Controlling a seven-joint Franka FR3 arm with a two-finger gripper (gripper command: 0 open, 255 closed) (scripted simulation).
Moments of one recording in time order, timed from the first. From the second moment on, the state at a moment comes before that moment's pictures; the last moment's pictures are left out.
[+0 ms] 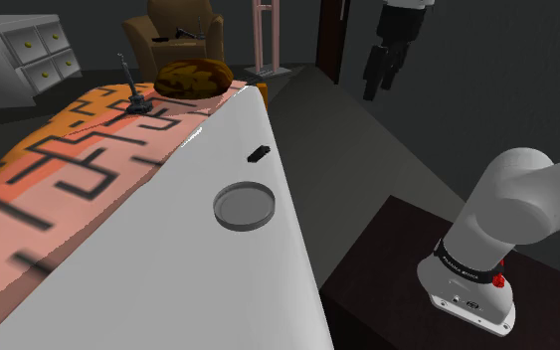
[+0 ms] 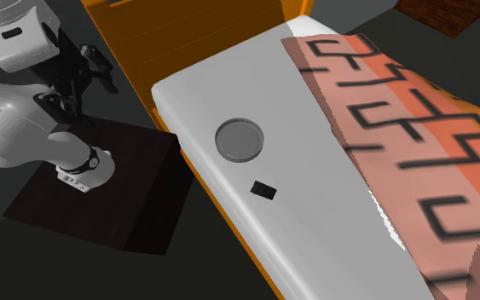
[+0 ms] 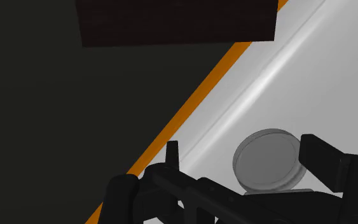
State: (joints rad) arm -0.02 -0.83 0.05 -2.33 0.05 1.56 0.01
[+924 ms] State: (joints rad) arm -0.03 -0.39 0.04 -2.21 0.04 1.83 -0.05
